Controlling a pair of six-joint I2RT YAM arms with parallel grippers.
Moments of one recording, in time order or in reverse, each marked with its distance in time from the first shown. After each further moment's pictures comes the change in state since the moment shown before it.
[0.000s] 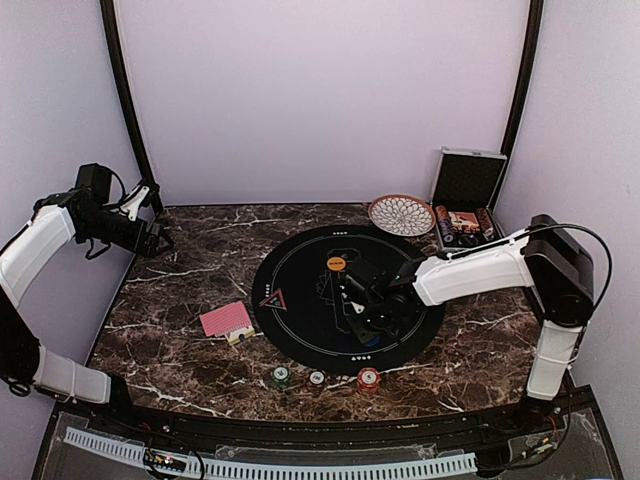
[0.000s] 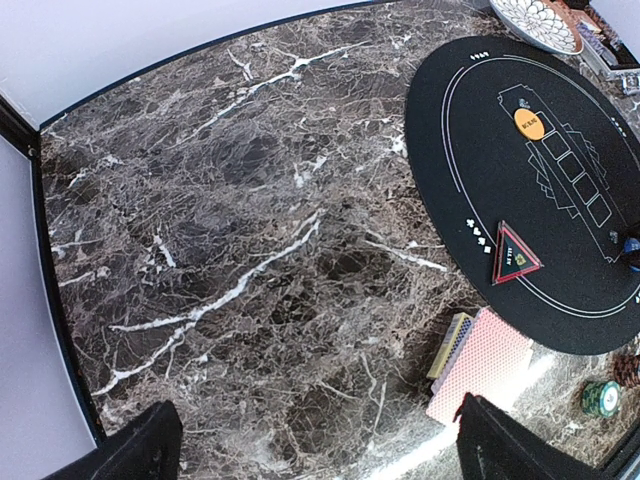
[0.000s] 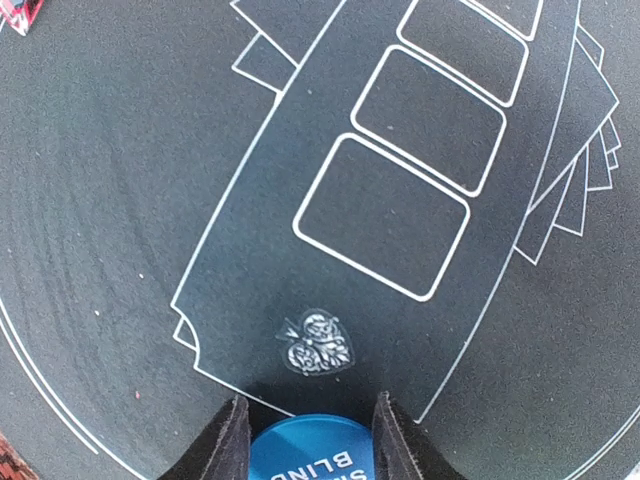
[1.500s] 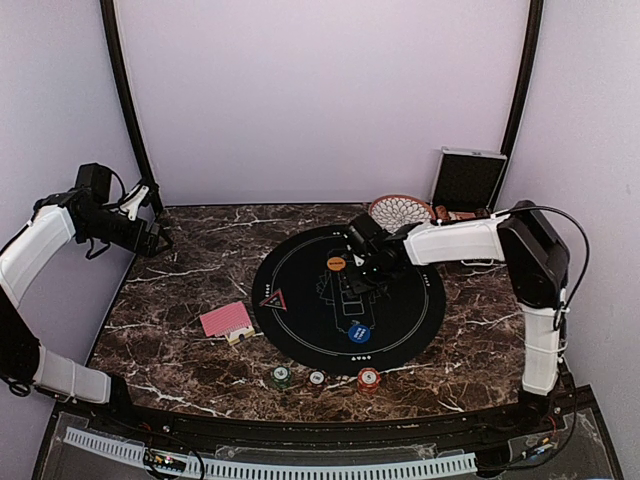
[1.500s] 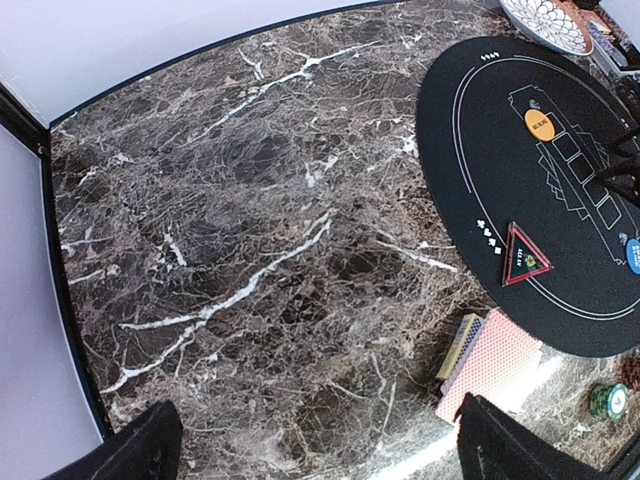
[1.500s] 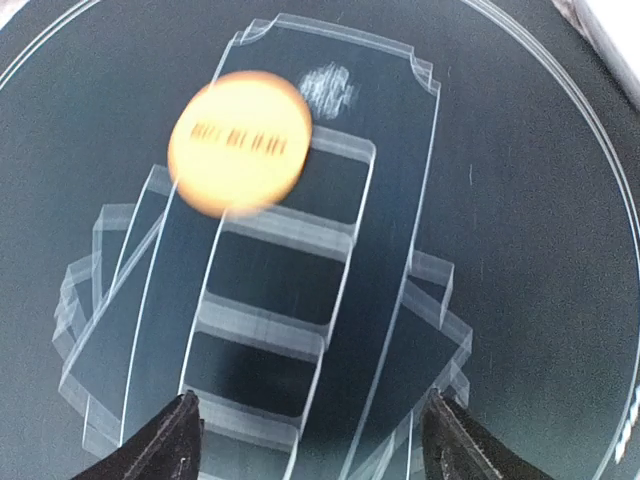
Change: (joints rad) left arm 0.000 0.000 0.000 0.010 -0.025 0.000; right arm -0.211 0.218 0.333 0.005 0.027 -0.006
